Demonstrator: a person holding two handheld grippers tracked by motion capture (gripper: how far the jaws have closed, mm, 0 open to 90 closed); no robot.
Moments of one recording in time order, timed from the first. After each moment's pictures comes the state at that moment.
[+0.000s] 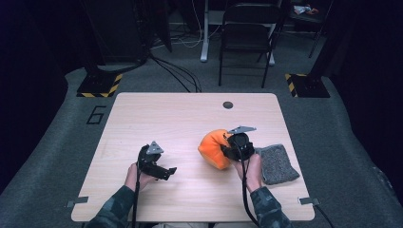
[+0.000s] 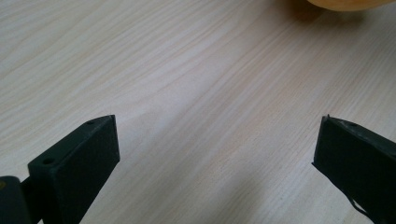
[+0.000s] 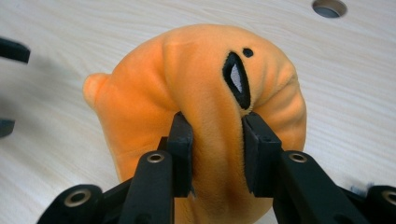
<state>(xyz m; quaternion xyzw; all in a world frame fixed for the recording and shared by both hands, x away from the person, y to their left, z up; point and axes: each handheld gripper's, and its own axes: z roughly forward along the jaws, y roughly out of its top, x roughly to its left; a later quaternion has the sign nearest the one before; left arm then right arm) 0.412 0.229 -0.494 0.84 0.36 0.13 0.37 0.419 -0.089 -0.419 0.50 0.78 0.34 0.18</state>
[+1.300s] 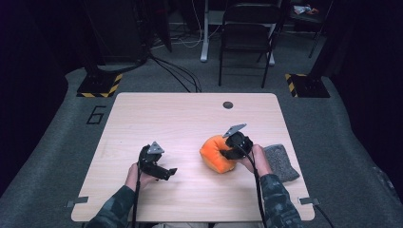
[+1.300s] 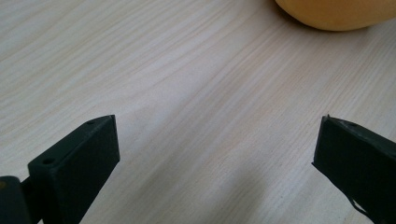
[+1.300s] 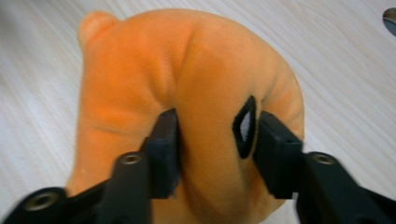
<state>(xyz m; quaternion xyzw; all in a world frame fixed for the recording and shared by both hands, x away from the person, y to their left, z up) 0.415 0.230 -0.497 0.85 0.36 0.12 0.36 0.453 -0.100 -0.441 0.32 0.89 0.28 0.15</state>
